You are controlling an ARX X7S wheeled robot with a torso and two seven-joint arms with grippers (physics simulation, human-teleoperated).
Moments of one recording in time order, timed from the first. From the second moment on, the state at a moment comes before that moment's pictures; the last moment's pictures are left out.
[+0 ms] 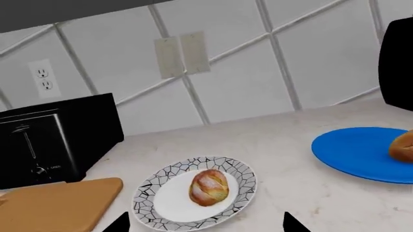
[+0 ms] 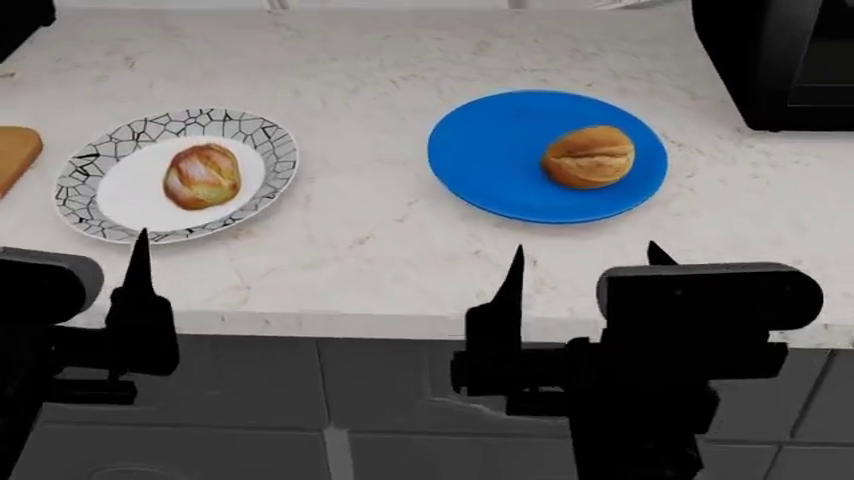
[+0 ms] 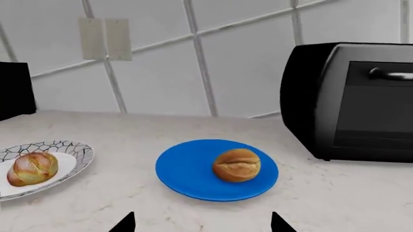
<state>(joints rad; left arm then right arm) -0.50 -0.21 0.11 0.68 -0.16 -1.09 -0.18 0.45 0.17 -0.04 -0.57 0.26 0.94 0.13</state>
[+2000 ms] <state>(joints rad) -0.74 -0.54 0.03 0.78 -1.15 -1.32 -0.92 0.52 0.24 -0.02 -0.67 0.38 1.10 0.19</state>
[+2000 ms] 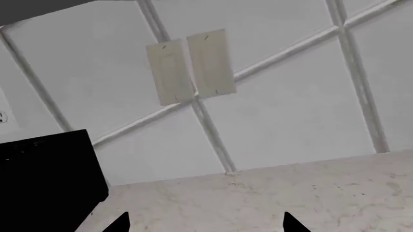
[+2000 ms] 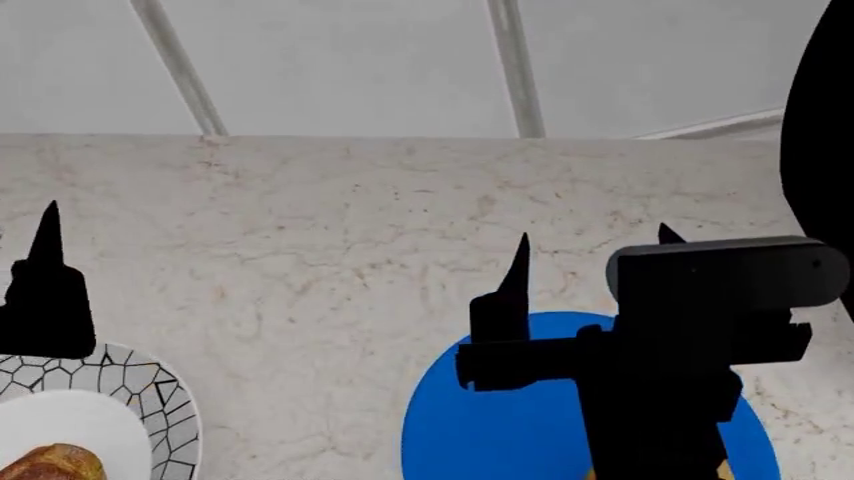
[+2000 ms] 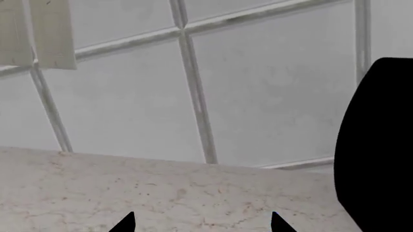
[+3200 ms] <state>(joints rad) -0.71 -1.06 0.26 0.62 -2.36 -0.95 -1.38 0.50 0.25 -0.06 -0.64 0.40 1.04 0.19</state>
